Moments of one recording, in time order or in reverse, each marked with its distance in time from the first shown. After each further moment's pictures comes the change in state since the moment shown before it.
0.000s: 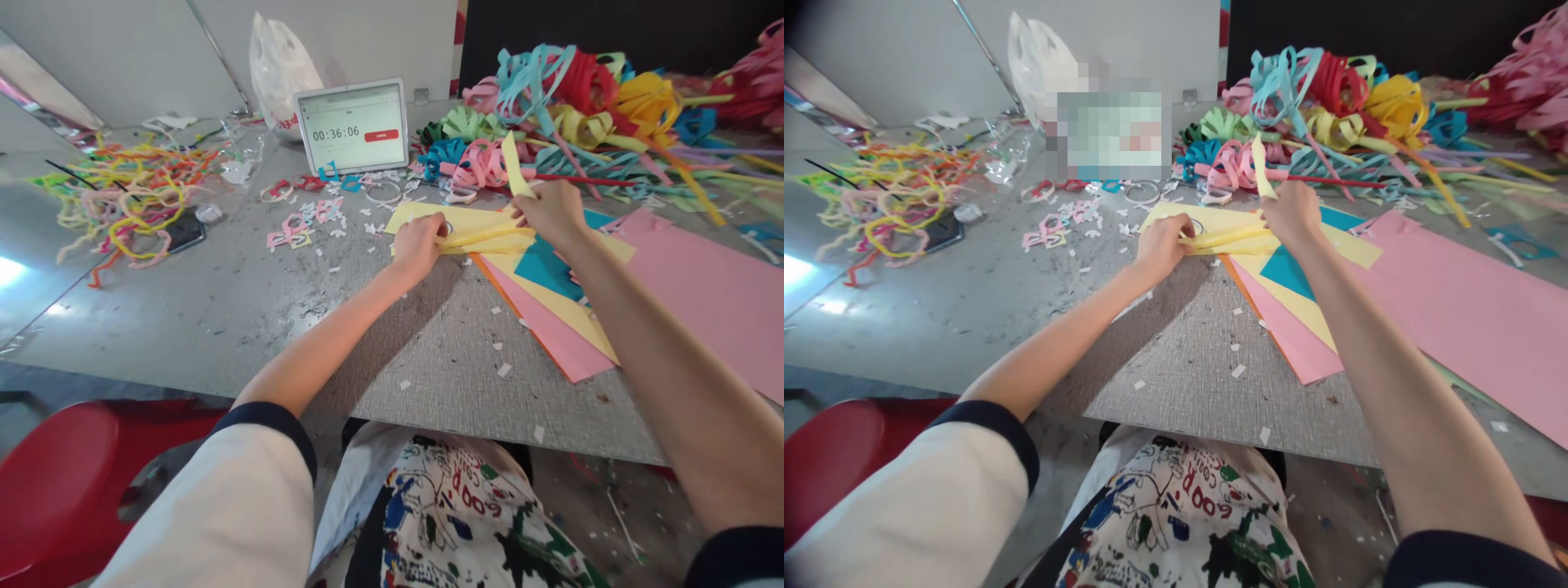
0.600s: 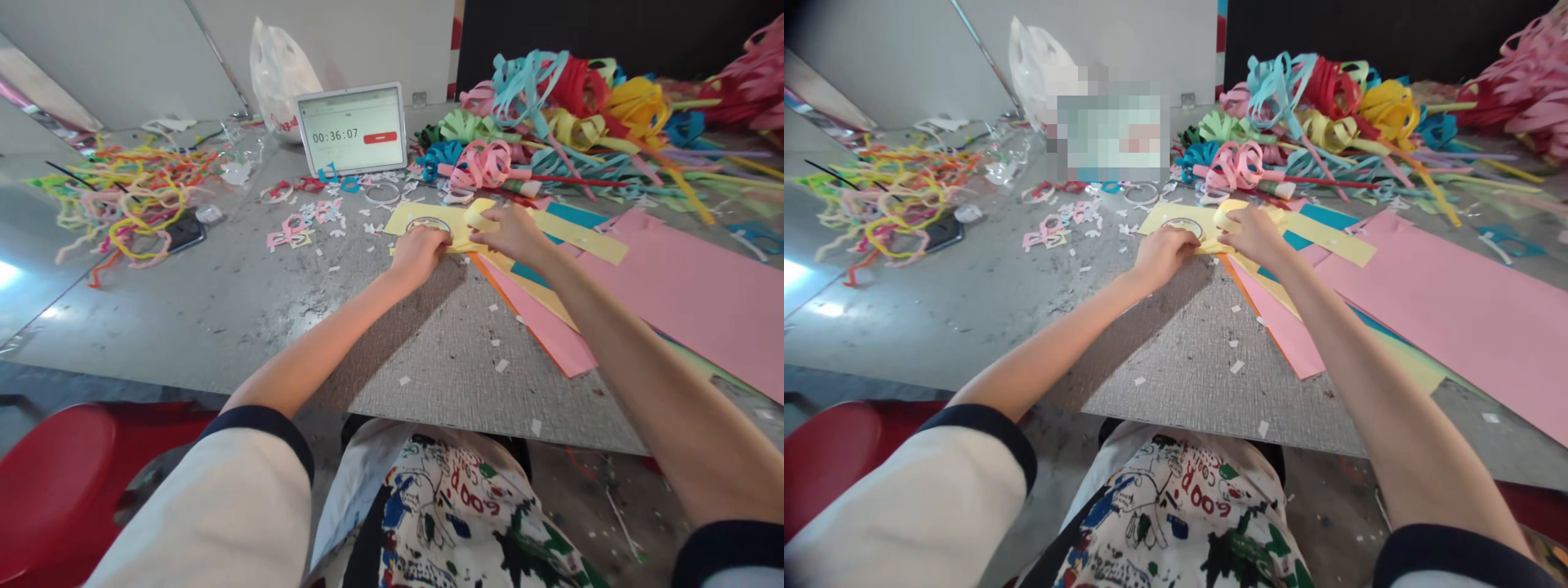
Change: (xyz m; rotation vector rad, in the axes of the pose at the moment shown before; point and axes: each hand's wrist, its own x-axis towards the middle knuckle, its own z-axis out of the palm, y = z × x) left_hand -0.014 0.001 0.000 0.075 -0.070 0.120; right_hand -0.033 -0.036 0.017 -0.026 -0.183 -0.221
